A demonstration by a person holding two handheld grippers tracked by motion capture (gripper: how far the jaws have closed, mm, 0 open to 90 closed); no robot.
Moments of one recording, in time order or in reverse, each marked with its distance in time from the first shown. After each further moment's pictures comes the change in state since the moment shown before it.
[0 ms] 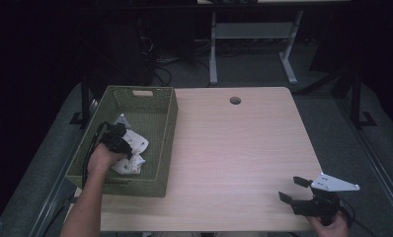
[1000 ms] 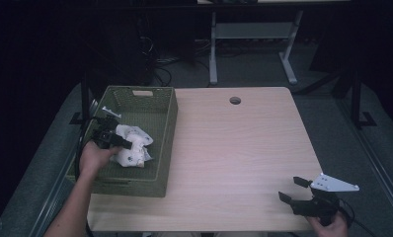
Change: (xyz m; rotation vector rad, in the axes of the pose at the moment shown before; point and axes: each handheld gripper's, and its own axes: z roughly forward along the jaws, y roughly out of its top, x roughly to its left) left arm 0.001 -0.023 -0.052 -0.306 -0.232 0.030; right arm 0.001 -0.001 0.001 0.001 -0.011 0.004
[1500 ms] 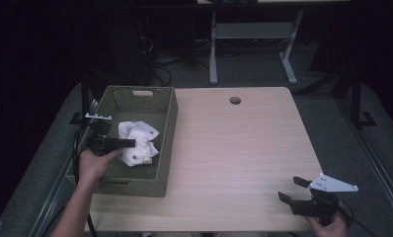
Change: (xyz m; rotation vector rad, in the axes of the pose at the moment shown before) left arm -0.010 -0.025 -0.017 -0.240 -0.182 -0.047; right arm 0.002 0.000 0.001 -0.001 -0.014 -0.008
